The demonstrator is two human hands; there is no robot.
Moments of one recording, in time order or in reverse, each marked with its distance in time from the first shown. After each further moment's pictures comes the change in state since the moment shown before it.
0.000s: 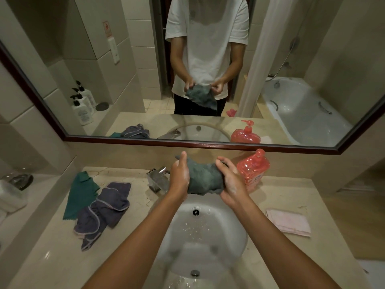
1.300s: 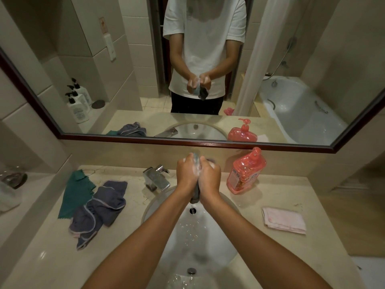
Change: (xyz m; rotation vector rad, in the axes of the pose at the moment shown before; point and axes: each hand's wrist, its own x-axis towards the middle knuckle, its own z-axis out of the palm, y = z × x) left_hand -0.015 0.010 0.024 0.194 0.012 0.071; right_hand 0.000 0.031 0.048 -0.321 0.249 -0.185
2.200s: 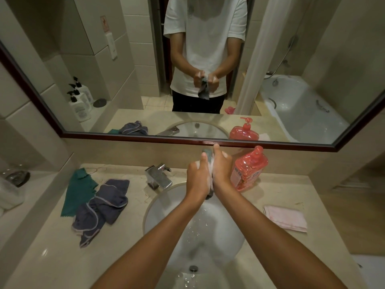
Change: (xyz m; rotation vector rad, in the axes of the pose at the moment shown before) left_hand -0.026 -0.014 0.008 0.012 -0.008 0.082; right_hand 0.011 -0.029 -0.012 -0.003 0.058 -0.085
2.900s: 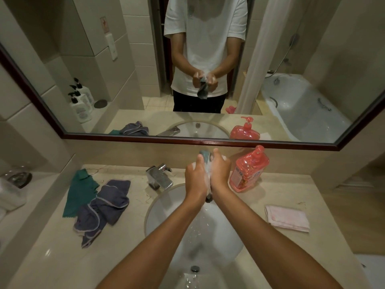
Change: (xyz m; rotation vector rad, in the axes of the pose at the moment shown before) left_hand 0.002 -0.004 -0.001 -0.108 0.014 -0.036; right_hand -0.002 0.008 0.005 0.094 0.024 0.100
